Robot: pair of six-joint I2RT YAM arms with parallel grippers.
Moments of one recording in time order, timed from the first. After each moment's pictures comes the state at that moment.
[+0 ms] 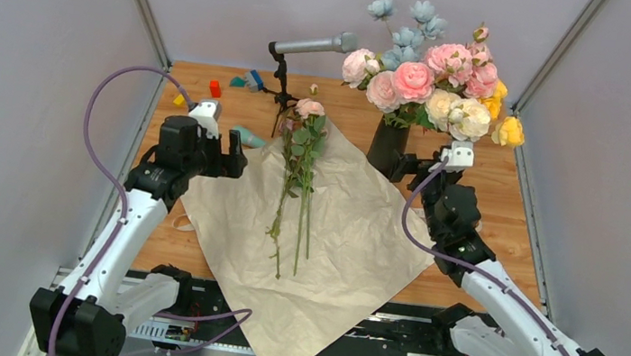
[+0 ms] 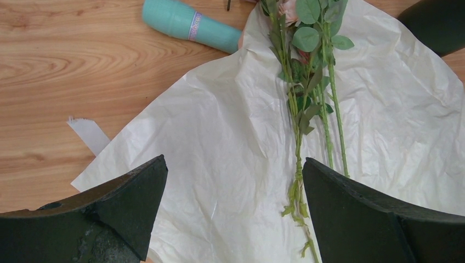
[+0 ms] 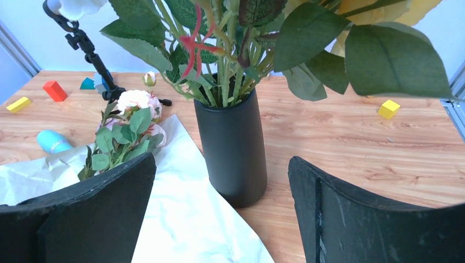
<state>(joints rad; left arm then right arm) -0.16 0.96 0.88 -0.50 0.11 -0.18 0.53 0.90 0.58 0.37 0.36 0.09</state>
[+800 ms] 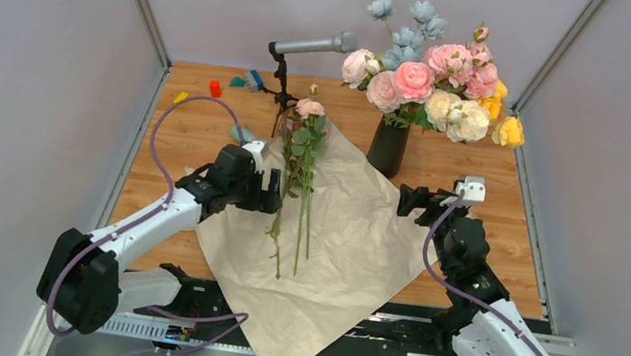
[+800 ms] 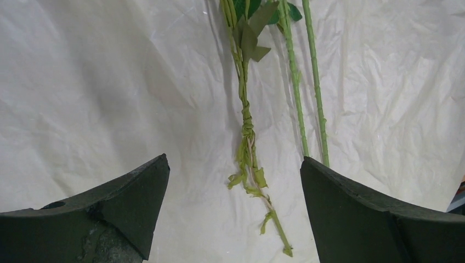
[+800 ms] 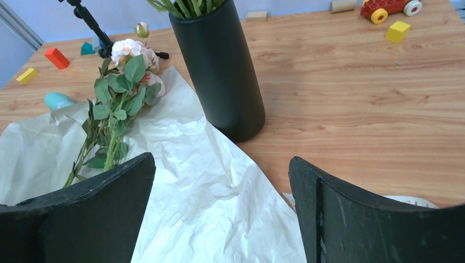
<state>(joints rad) -0.46 1.13 0.71 -0.37 0.09 -0.36 0.53 0.57 0.40 0.11 0.35 0.24</state>
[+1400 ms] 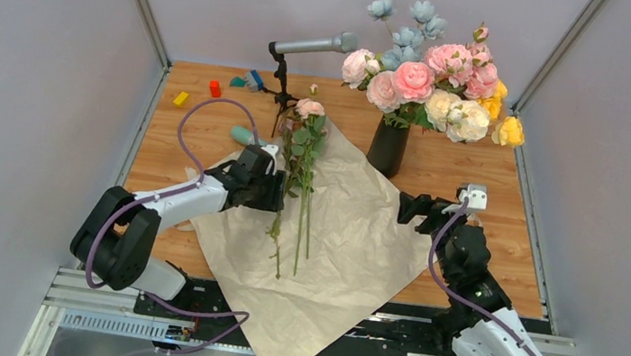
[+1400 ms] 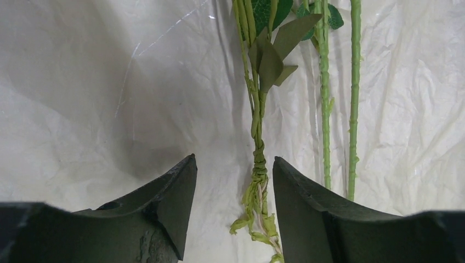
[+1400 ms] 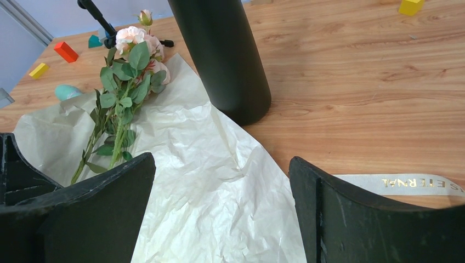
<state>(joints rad) -0.51 1.42 0.74 -0.24 0.04 -0.42 0.53 0.49 0.35 0.03 0.33 0.31</state>
